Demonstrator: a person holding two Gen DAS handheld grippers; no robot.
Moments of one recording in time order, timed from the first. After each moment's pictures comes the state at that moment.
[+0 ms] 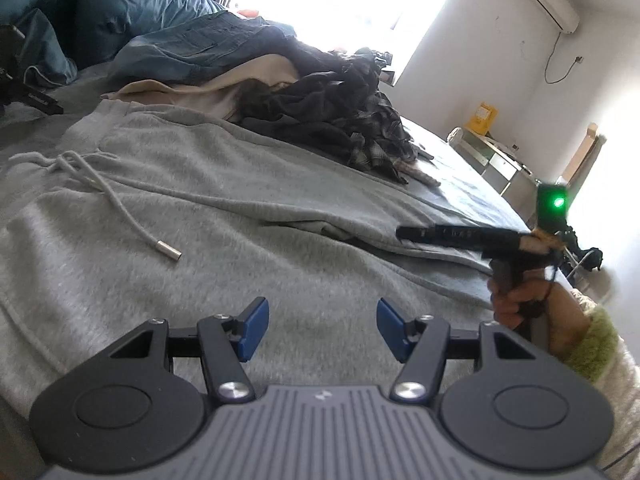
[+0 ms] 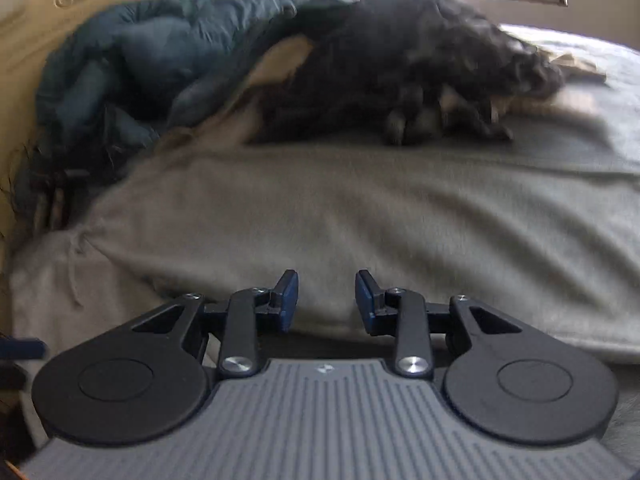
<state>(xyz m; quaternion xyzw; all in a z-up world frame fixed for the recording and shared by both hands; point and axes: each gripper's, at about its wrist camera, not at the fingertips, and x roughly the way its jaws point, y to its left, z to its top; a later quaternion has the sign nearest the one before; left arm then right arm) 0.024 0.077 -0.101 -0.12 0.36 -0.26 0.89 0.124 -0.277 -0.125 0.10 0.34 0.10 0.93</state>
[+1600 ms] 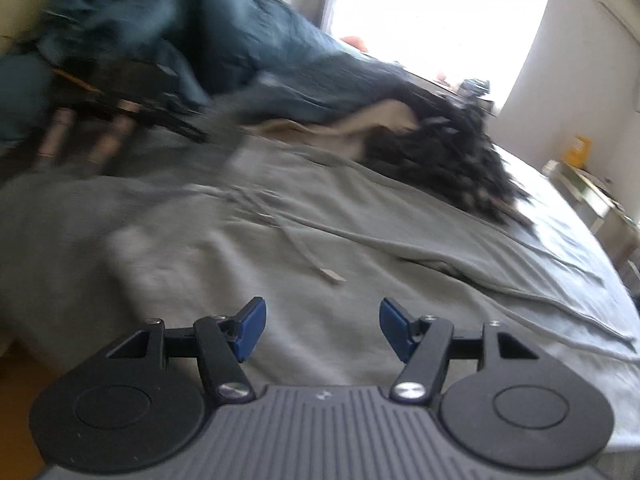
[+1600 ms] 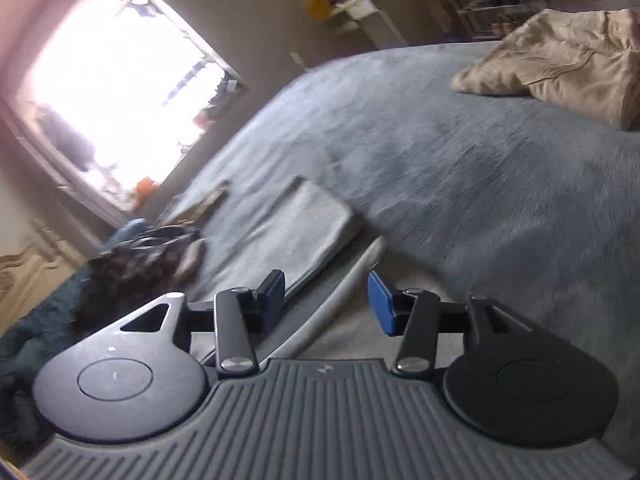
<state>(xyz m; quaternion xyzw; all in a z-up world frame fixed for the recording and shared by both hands) -0.017 0.156 -0.048 -0.12 0.35 -0.07 0.93 -0.213 -0.601 -0.092 0.41 0.15 -0.20 0.87</state>
